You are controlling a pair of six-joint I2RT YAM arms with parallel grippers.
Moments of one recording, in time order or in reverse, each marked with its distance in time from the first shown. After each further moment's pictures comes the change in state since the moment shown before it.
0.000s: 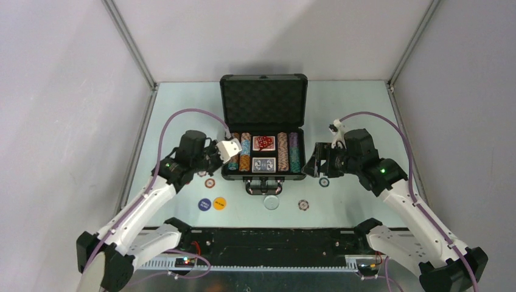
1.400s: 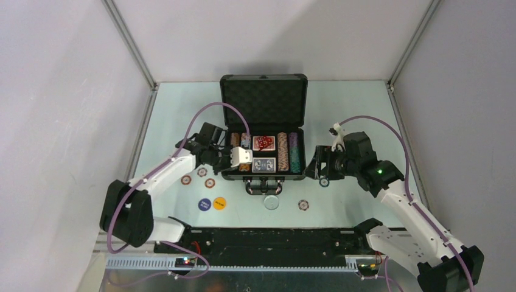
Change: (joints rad) left arm 0.050 0.399 0.104 -0.129 0.219 0.420; right arm -0.028 0.002 -0.067 0.026 -0.010 -0.010
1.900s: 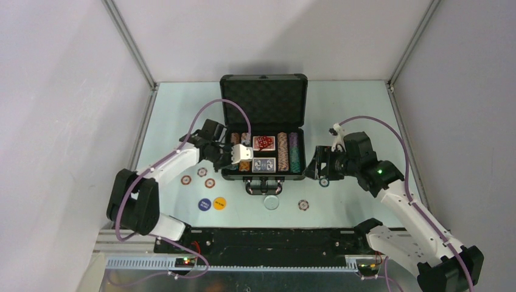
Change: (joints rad) left arm 0.026 0.100 0.037 0.000 -0.011 0.033; right arm -0.006 0.000 -0.002 0.003 -0.021 -0.002
